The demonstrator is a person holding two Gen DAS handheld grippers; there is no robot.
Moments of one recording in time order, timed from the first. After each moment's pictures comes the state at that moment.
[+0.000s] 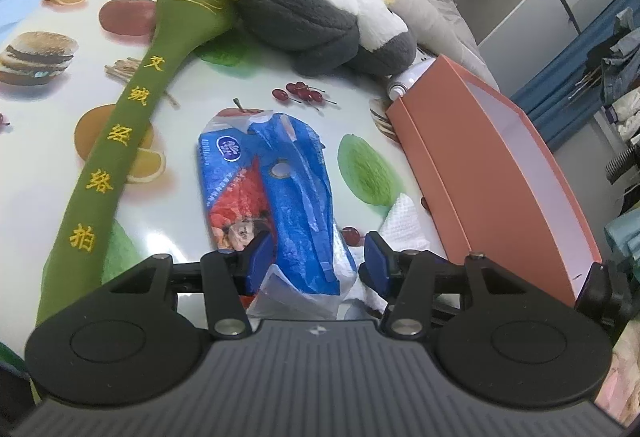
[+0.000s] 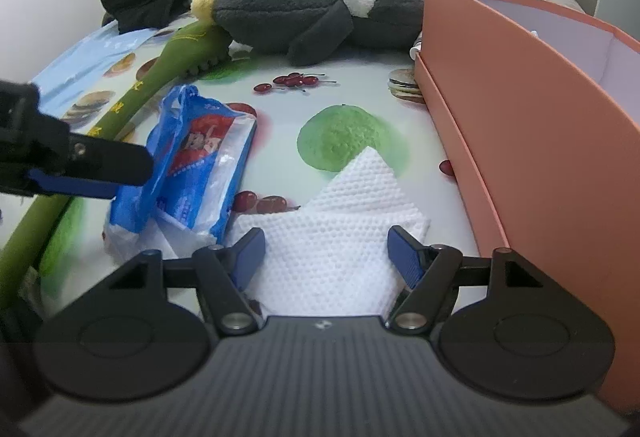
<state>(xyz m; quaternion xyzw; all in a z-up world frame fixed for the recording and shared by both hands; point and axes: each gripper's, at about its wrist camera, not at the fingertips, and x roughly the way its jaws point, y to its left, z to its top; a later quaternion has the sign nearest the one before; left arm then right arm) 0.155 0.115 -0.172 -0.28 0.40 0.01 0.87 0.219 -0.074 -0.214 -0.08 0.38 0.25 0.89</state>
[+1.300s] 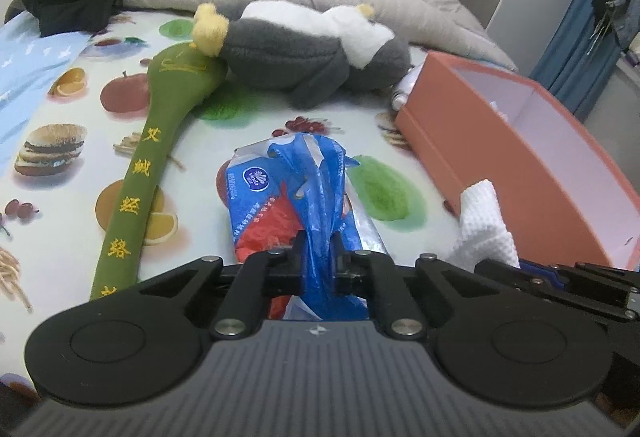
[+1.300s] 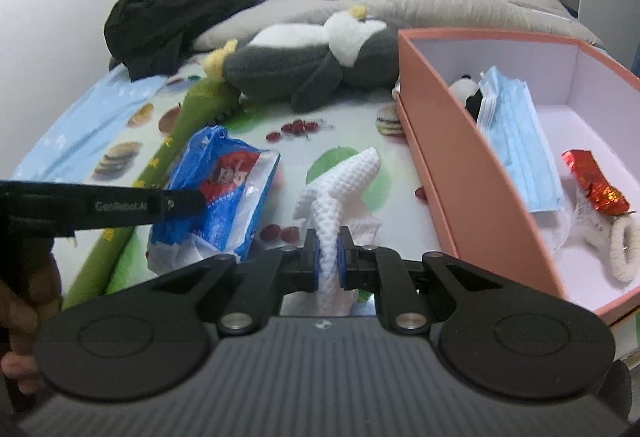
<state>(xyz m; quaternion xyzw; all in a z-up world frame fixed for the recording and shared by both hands) 0.160 0.080 -0.143 -0.15 0.38 0.05 0.91 0.192 -0.104 -0.145 -0.03 0.37 0.25 0.90</state>
